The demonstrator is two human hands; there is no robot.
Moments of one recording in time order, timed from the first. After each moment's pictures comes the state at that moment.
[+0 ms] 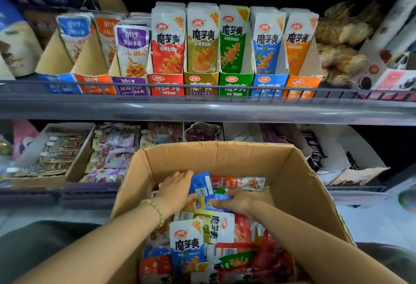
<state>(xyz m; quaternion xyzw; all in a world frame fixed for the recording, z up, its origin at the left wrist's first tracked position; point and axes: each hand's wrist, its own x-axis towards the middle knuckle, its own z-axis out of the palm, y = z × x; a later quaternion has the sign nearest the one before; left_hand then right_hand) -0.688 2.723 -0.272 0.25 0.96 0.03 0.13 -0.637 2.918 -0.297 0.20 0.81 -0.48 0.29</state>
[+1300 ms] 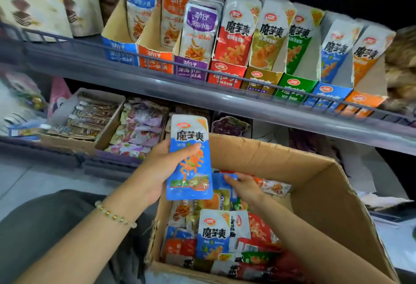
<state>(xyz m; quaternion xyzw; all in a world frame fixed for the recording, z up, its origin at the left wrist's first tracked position) -0.649 2.638 -0.167 -0.10 0.60 0.77 0.19 -0.661 2.855 -0.292 0.22 0.81 -0.51 0.17</state>
